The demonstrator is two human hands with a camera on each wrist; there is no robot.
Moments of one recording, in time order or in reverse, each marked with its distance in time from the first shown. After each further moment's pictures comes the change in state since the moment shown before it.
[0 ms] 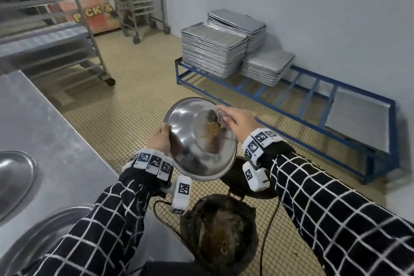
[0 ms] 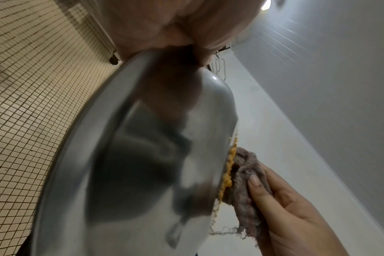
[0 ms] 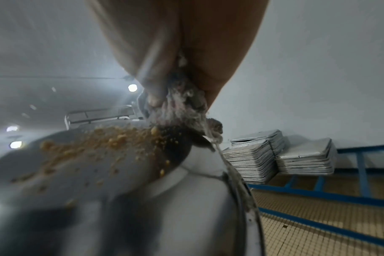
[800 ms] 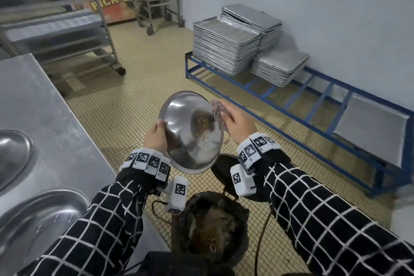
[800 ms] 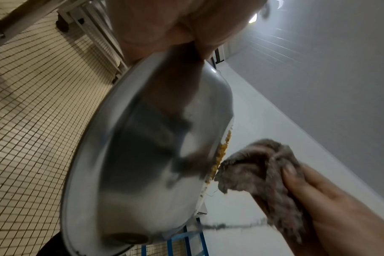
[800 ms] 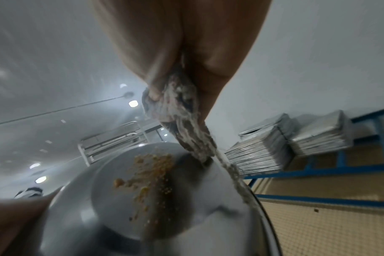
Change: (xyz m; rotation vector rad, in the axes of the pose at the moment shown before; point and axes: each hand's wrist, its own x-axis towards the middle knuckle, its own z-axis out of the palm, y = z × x) left_hand -0.007 -0.013 0.031 -0.189 0.168 0.014; right_hand -0.012 0.003 -0.011 0.170 0.027 0.048
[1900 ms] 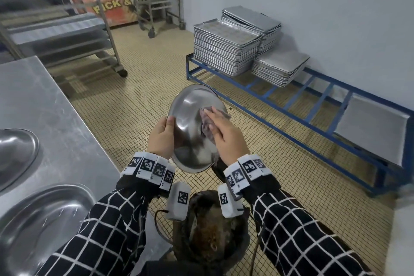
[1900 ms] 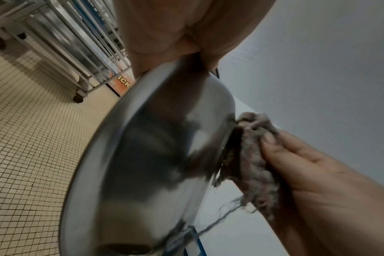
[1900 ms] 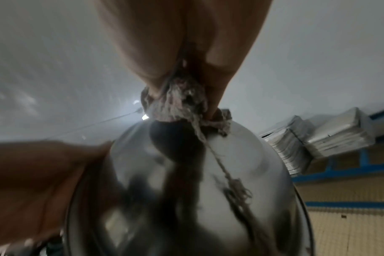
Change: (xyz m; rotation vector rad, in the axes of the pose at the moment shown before) left_hand -0.047 0.015 -0.005 0.018 -0.085 0.205; right_hand -0.048 -0.019 0.026 0.036 0.037 -0.101
